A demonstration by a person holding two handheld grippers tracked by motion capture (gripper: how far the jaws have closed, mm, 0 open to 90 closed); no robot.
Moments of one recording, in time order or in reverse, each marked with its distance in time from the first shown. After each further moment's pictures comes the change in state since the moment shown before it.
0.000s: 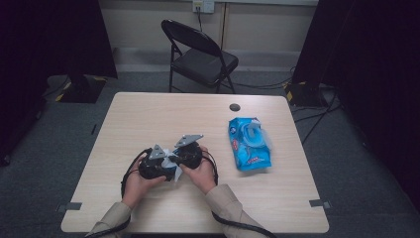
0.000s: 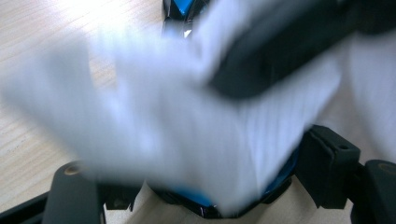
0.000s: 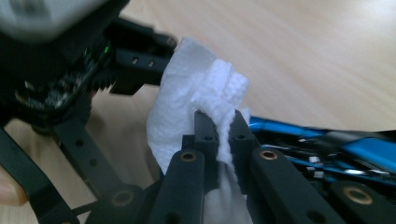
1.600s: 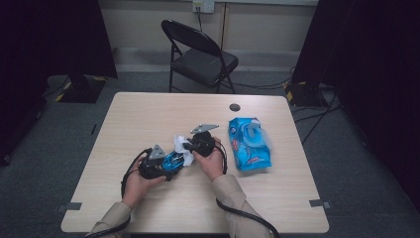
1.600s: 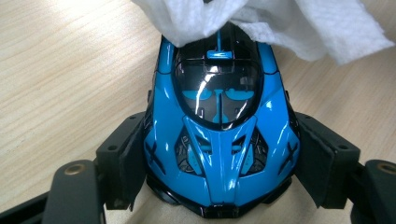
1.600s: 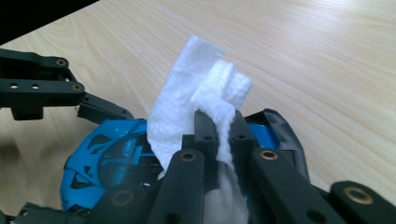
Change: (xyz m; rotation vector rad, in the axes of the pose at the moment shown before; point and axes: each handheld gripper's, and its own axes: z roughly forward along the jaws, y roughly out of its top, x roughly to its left) left arm 0.000 0.000 0.000 -0.001 -0.006 -0.006; right arm -0.056 -0.005 -0.015 -0.046 -0.115 0.138
